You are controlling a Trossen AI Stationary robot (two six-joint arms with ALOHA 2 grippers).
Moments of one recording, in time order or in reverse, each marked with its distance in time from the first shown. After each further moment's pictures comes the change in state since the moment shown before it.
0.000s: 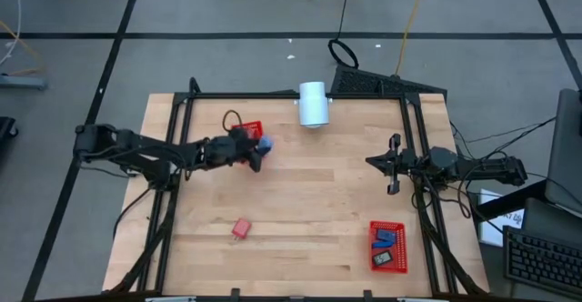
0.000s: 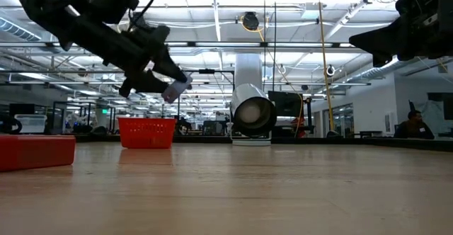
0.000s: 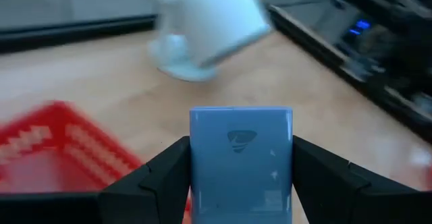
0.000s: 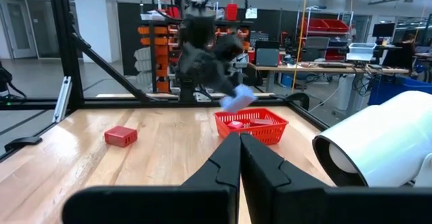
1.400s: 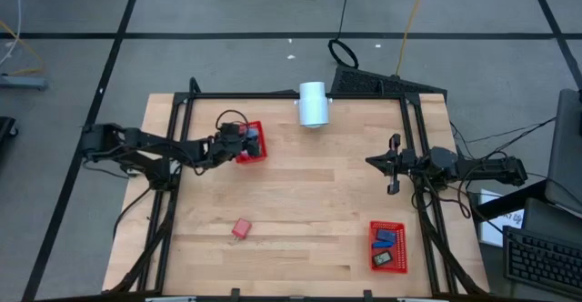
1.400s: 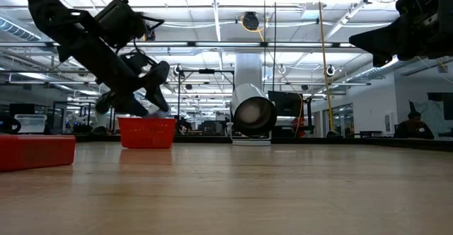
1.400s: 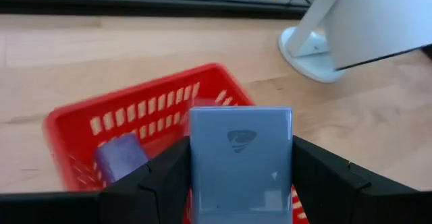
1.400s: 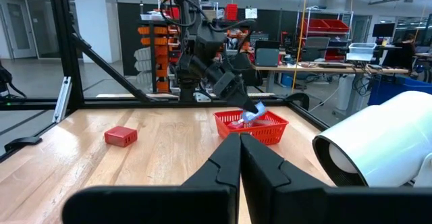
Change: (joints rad) left arm 0.075 0.072 -0.013 -0.160 -0.240 -0.244; right arm 0.000 0.000 0.000 0.000 0.000 0.000
